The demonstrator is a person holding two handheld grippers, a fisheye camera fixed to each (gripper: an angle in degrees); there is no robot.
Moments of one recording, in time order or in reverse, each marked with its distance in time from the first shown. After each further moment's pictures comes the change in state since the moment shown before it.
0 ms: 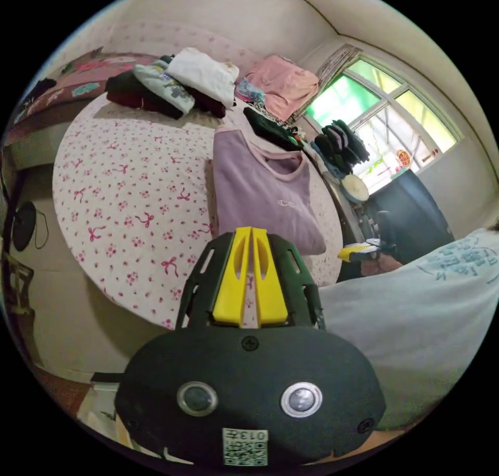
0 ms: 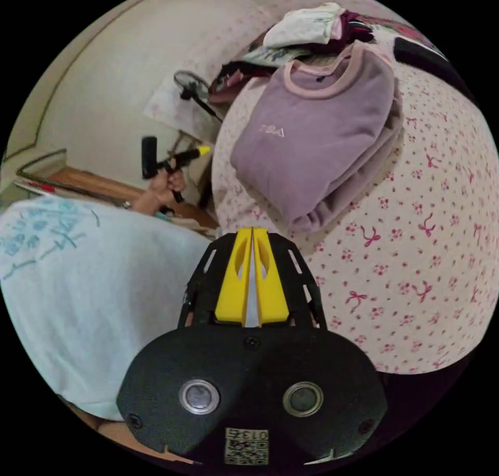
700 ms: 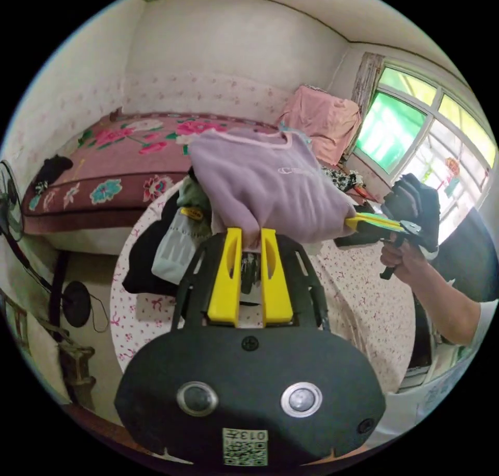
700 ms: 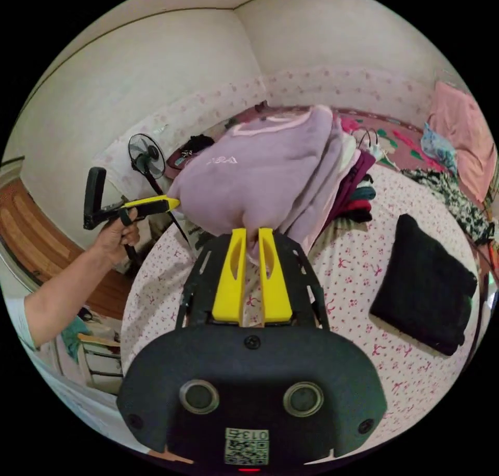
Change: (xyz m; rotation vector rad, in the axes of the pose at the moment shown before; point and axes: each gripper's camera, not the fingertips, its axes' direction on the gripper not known) left arm -0.119 -0.388 0.037 0.177 -0.354 0.084; right arm 0.082 -0.397 -0.078 0.356 0.397 -0.212
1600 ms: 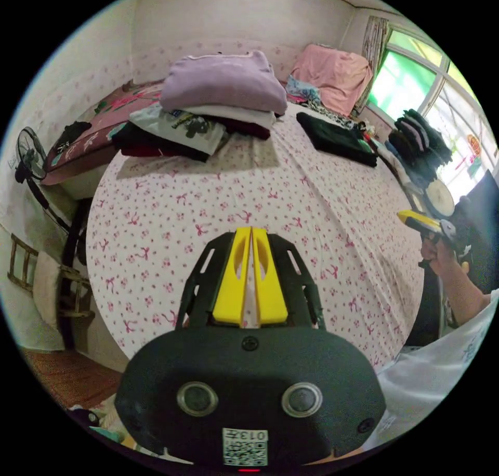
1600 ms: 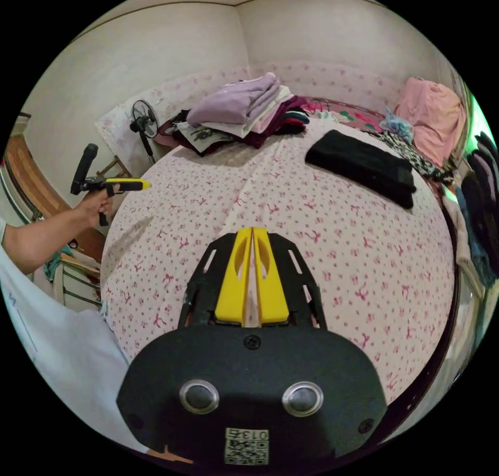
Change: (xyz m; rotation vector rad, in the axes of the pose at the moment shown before) left arm 0.190 0.216 0.062 -0.198 -0.150 -0.020; right arm 0.057 0.254 -0.151 -0.060 0.145 -0.028
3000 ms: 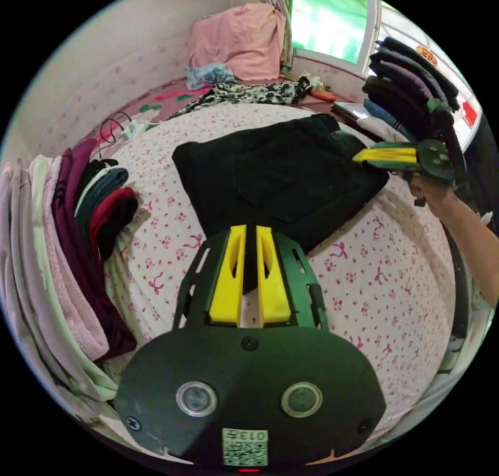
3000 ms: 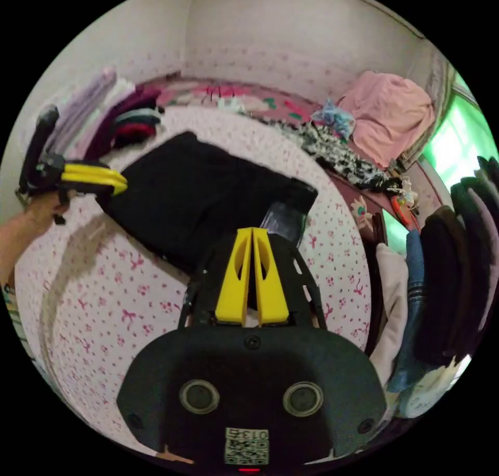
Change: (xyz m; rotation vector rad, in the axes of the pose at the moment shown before) left arm 0.225 -0.332 0.312 -0.060 0.072 0.475; right arm 0.323 -0.121 0.064 -0.125 0.395 0.057
